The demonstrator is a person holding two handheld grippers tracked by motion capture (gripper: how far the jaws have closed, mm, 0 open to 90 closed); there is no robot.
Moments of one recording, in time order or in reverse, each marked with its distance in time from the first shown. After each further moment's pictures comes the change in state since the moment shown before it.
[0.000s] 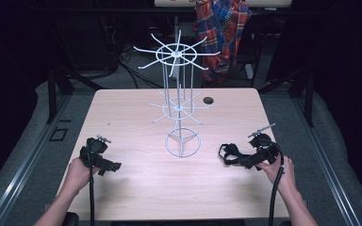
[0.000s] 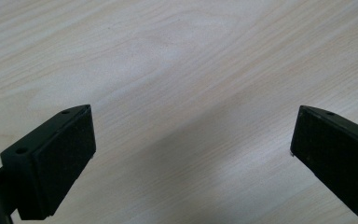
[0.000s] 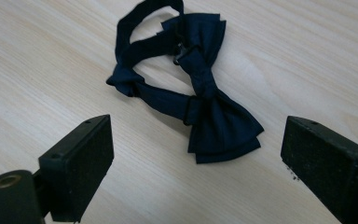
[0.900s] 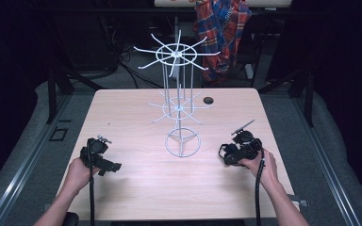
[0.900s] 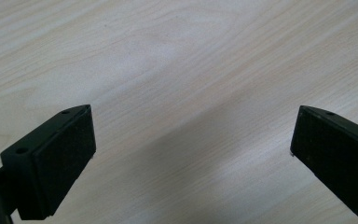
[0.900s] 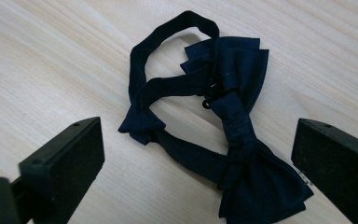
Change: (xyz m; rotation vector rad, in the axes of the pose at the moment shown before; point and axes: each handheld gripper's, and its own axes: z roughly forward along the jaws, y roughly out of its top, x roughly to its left) left arm -0.001 0.000 0.002 0.009 -0.002 0.003; right arm 0.019 0.034 0.038 0.091 -0.012 -0.024
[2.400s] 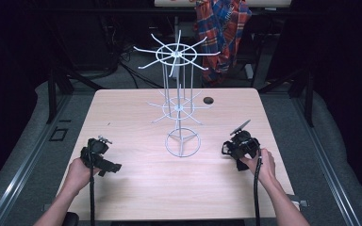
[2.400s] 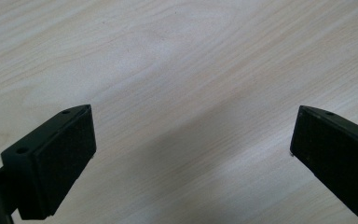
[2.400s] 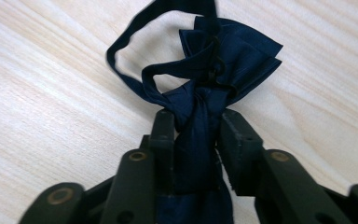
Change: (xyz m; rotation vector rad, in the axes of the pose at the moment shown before) left arm -0.001 0.000 0.001 0.013 0.006 0.009; right arm -0.005 0.006 0.016 0.058 -0.086 0.006
